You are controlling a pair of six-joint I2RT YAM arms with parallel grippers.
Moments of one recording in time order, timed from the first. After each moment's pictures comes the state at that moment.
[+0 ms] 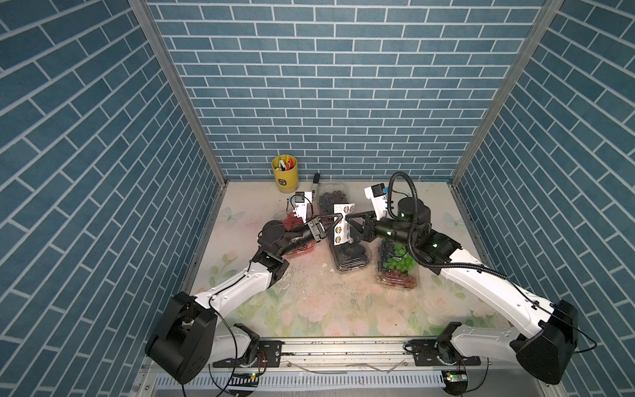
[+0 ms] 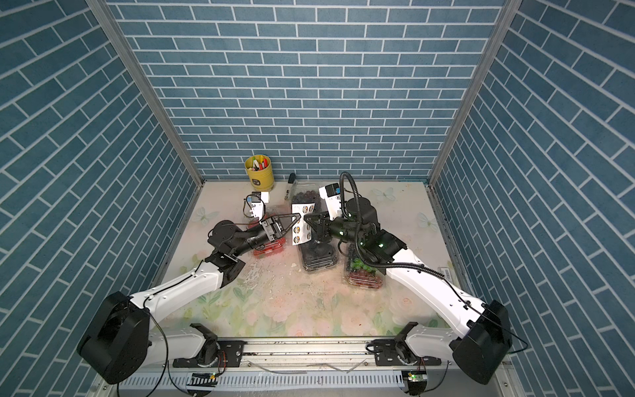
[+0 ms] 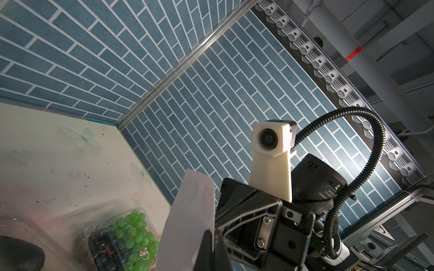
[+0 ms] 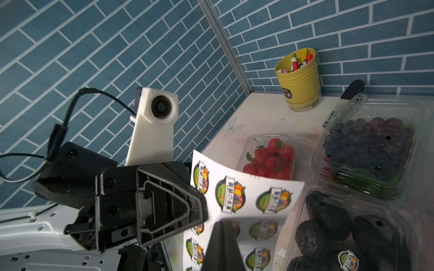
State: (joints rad) left arm -0.53 1.28 0.68 0.85 0.61 -1.05; right arm 0.75 1.23 1.09 -0.10 -0.36 0.47
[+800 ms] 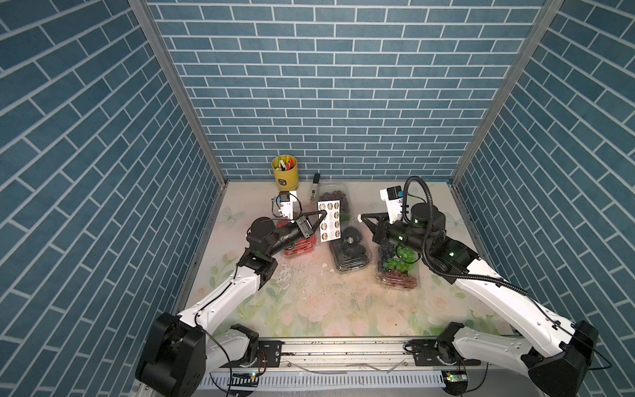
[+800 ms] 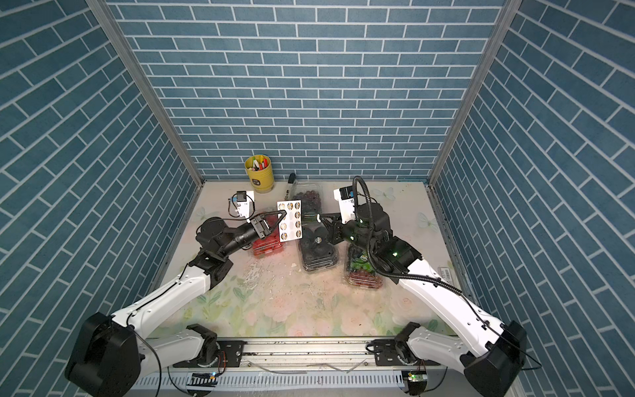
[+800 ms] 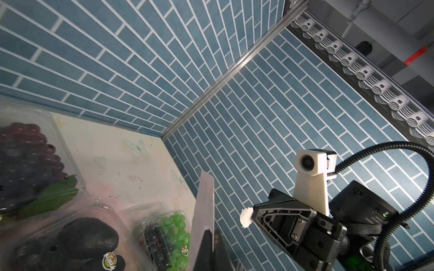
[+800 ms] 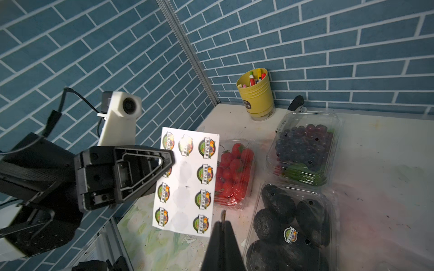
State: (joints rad) left arm -0.39 1.14 0.67 0.57 0.55 -0.93; right arm 0.73 1.12 1.05 -0.22 -0.17 0.38
